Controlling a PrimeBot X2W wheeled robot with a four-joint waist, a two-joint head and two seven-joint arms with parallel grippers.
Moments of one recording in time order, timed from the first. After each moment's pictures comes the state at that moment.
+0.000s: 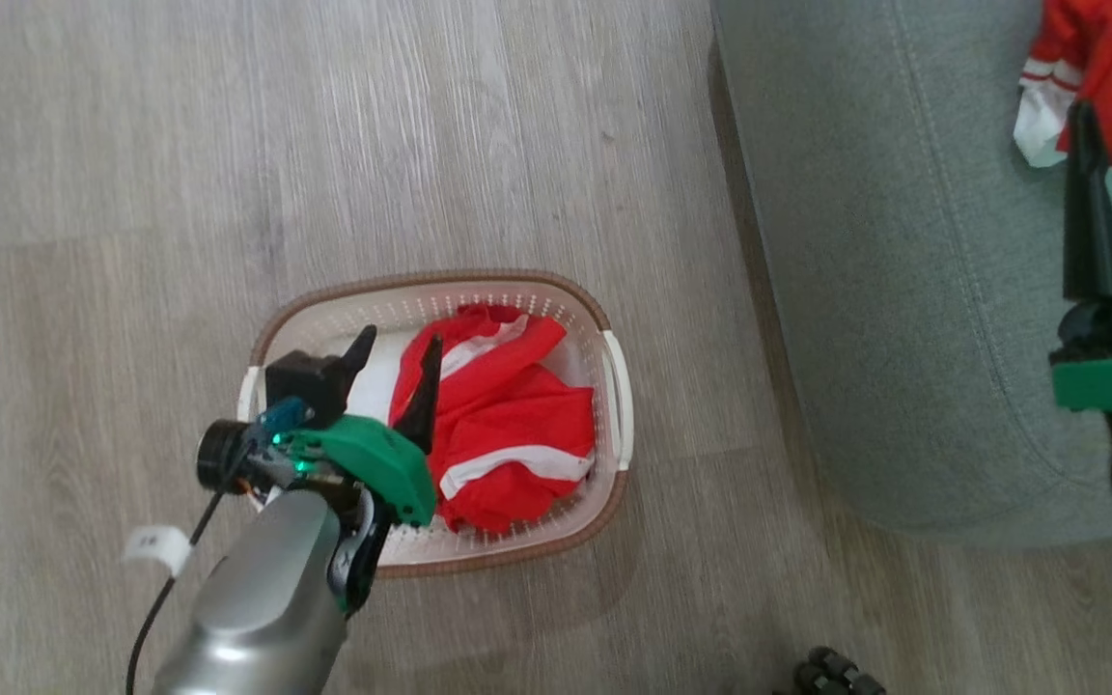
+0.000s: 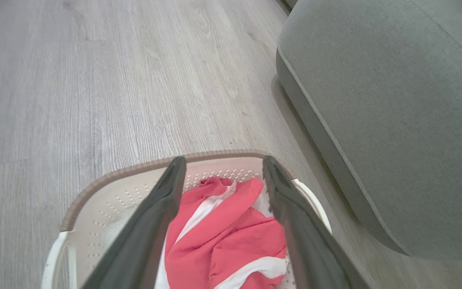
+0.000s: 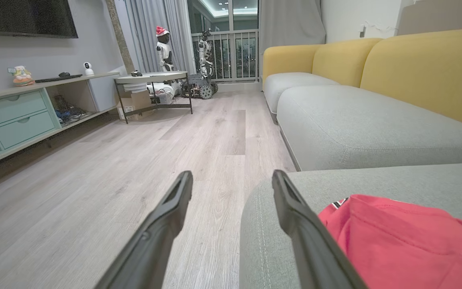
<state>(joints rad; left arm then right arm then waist) -0.47 0.08 -0.47 0.72 -0.39 0.00 -0.25 -0.29 -0.36 0.02 -0.04 0.48 0.13 -0.26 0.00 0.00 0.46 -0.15</state>
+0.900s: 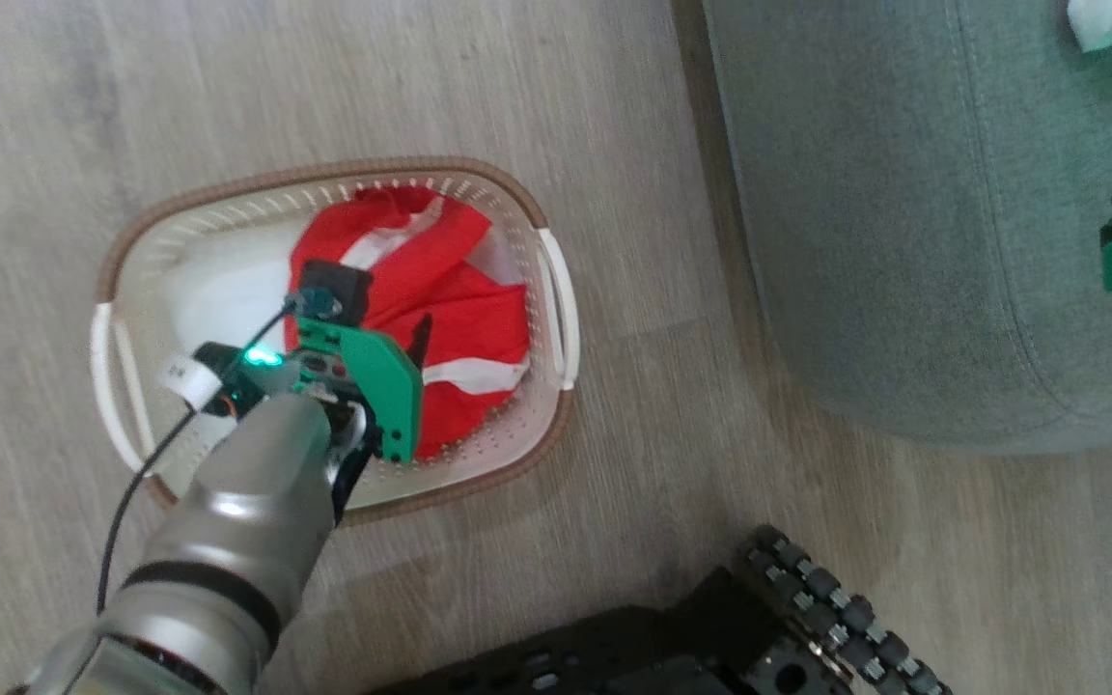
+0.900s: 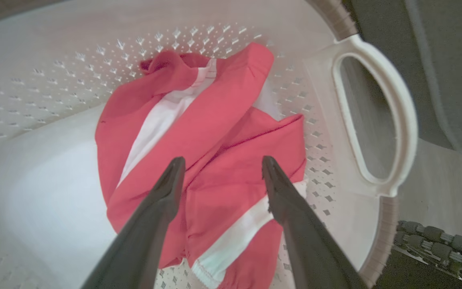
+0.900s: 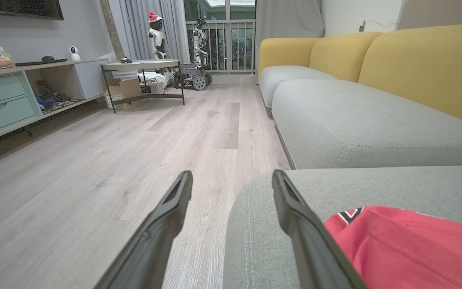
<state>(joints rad) -0.82 0.04 -0.73 1.21 -0.51 -0.07 -0.12 -0.49 -0.36 0.03 -0.12 0.52 0.13 -0.26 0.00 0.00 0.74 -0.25</state>
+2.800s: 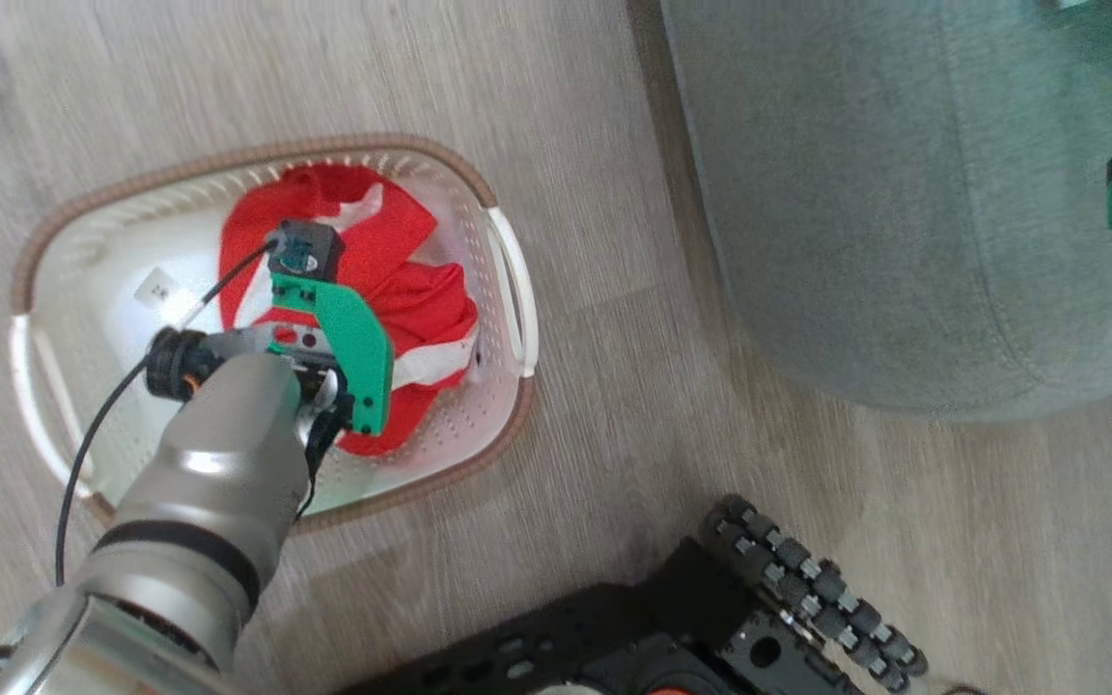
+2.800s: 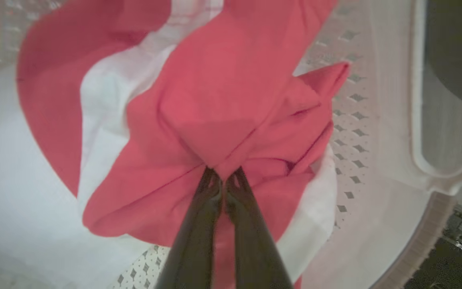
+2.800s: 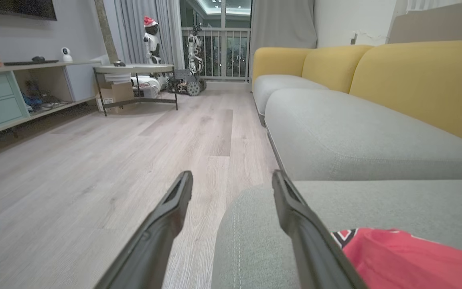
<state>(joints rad) -0.93 0.06 -0.79 1.30 -0.61 -0.05 0.14 -0.60 -0.32 0.04 -0.12 0.51 0.13 -0.26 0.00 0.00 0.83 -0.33</state>
